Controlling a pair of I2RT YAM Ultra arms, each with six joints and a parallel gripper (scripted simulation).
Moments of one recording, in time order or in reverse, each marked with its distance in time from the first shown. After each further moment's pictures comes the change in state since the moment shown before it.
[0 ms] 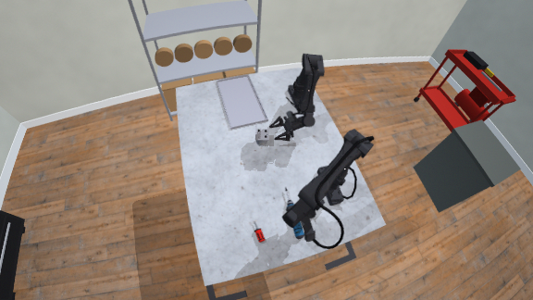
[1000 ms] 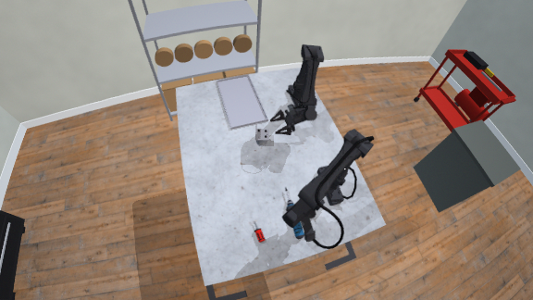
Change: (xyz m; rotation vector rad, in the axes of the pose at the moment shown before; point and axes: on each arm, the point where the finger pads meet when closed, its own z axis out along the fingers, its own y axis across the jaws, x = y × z) left arm 0.000 0.000 0.000 0.000 0.000 0.000; right arm -0.045 -0.001 -0.012 0.005 0.003 -0.018
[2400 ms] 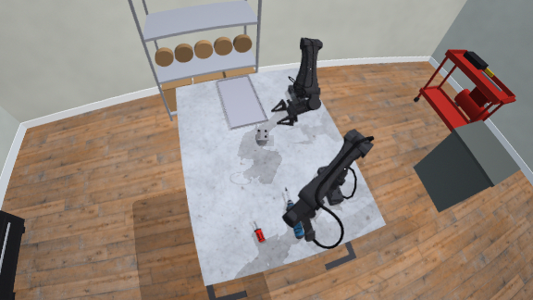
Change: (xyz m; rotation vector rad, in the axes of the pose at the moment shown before) left arm 0.000 0.000 0.000 0.000 0.000 0.000; right arm -0.075 0.005 -0.018 0.000 -0.004 0.007
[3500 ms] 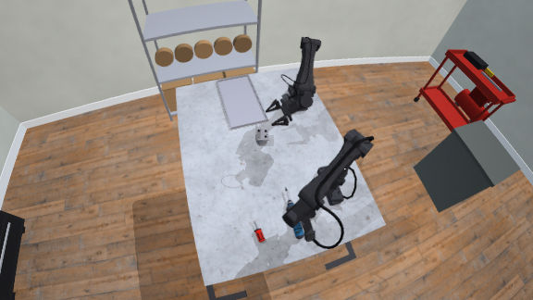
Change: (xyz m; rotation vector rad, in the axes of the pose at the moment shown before) left arm 0.000 0.000 0.000 0.000 0.000 0.000; right arm -0.003 -0.004 0.026 -0.021 0.118 -0.101
